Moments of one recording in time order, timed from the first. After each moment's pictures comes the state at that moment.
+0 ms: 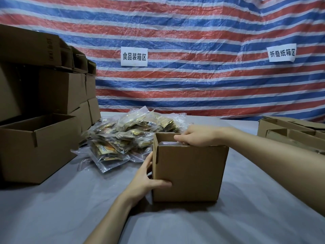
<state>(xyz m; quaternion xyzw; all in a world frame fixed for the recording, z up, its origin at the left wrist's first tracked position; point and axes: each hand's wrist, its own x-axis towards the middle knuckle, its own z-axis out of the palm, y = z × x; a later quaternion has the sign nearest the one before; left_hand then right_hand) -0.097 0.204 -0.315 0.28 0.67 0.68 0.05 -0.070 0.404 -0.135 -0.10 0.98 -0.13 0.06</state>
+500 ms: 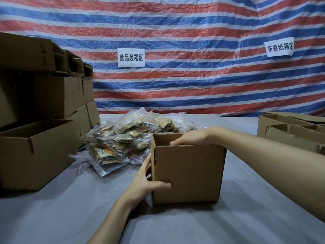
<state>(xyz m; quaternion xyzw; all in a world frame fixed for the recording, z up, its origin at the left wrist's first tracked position) -0.093 0.203 -0.314 0.27 0.68 0.68 0.05 -0.087 0.406 -0.141 -0.07 0.95 -0.23 0.19</state>
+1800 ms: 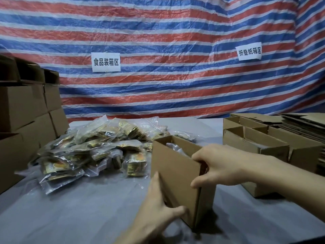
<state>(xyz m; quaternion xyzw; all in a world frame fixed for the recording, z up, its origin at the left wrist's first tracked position) -0.028 0.364 -0.315 0.25 0.80 0.54 0.04 0.046 0.551 -0.140 -0.16 0.99 -0.01 -0.03</state>
